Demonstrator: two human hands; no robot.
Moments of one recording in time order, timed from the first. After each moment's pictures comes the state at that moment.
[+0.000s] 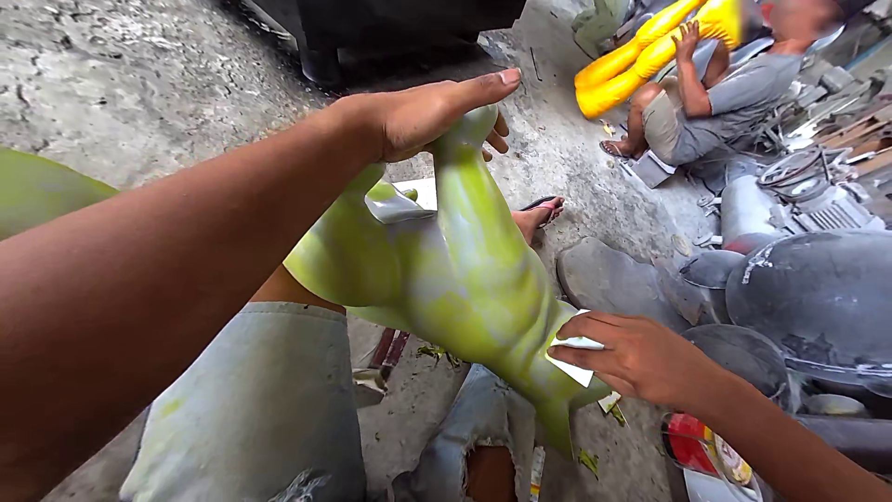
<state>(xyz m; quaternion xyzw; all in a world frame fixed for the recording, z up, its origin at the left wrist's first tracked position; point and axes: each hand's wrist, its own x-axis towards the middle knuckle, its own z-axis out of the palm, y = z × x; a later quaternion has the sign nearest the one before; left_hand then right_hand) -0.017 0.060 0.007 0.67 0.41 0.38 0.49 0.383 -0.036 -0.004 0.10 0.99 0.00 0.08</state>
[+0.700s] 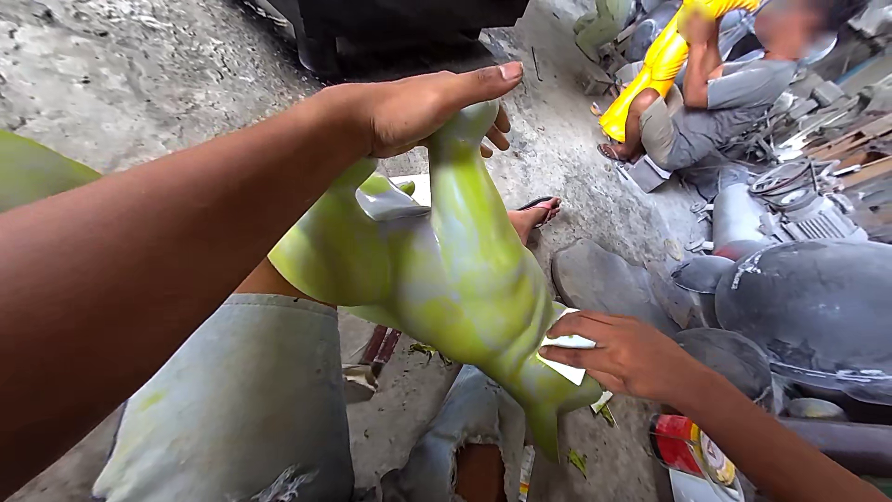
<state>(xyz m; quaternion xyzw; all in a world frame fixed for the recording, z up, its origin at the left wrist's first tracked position) -0.019 0.046 0.011 0.68 0.40 0.38 0.48 0.387 -0.027 -0.013 0.08 0.99 -0.05 0.05</state>
